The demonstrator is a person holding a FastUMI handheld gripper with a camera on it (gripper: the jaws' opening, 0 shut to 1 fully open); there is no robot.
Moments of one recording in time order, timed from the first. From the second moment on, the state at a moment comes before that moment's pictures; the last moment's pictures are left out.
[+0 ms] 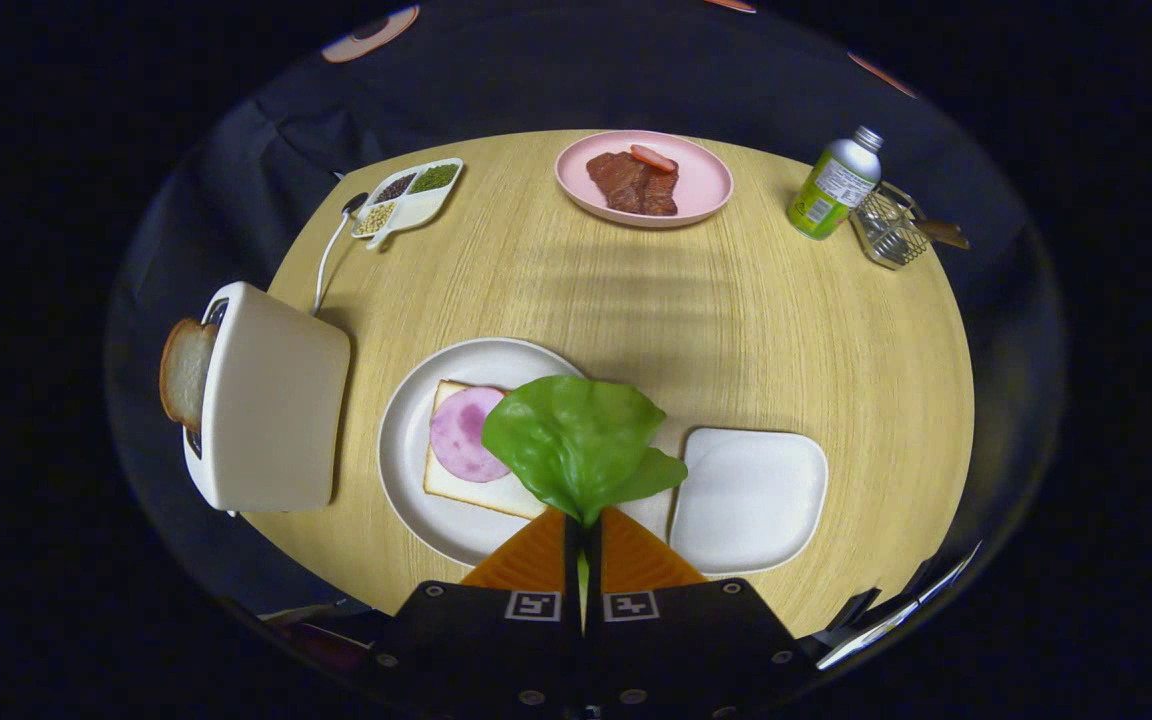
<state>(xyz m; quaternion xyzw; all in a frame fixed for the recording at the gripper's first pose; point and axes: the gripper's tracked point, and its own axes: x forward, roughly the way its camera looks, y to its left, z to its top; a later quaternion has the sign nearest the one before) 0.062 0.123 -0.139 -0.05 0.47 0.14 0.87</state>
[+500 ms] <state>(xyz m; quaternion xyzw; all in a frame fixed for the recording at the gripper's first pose) 0.073 0.201 -0.149 -0.09 0.47 0.18 0.86</state>
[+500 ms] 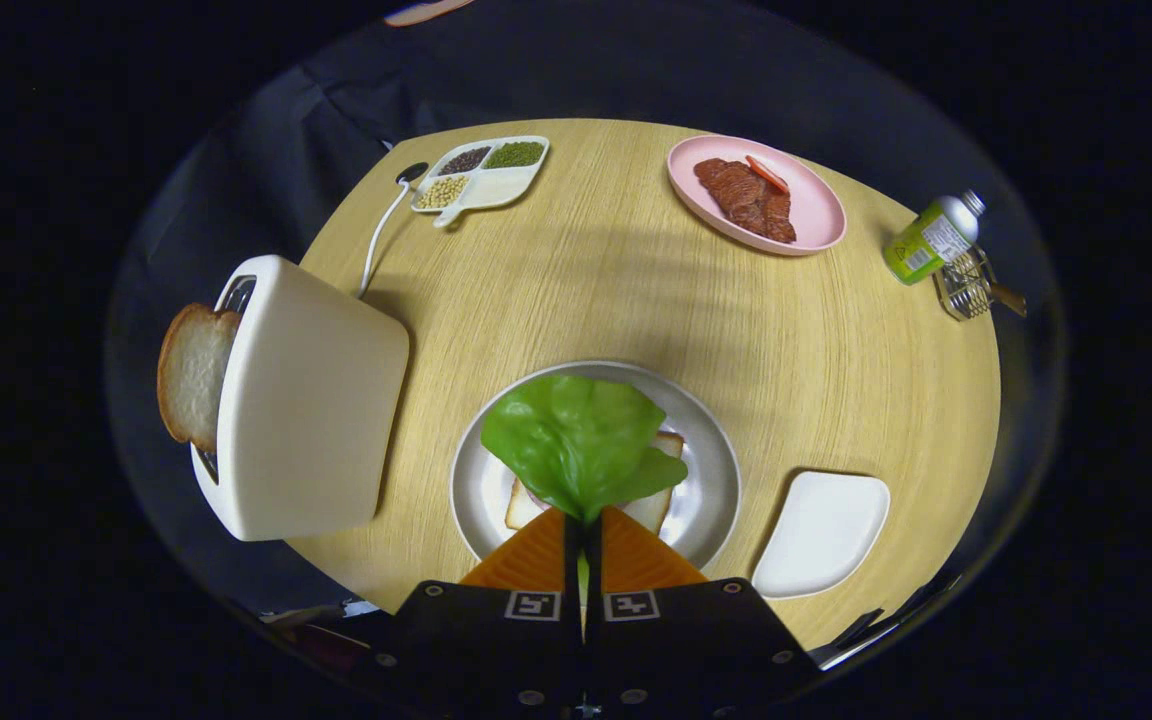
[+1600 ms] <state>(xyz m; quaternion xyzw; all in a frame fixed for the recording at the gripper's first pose) 0.094 0.191 -0.179 -0.11 0.49 0.15 0.85</state>
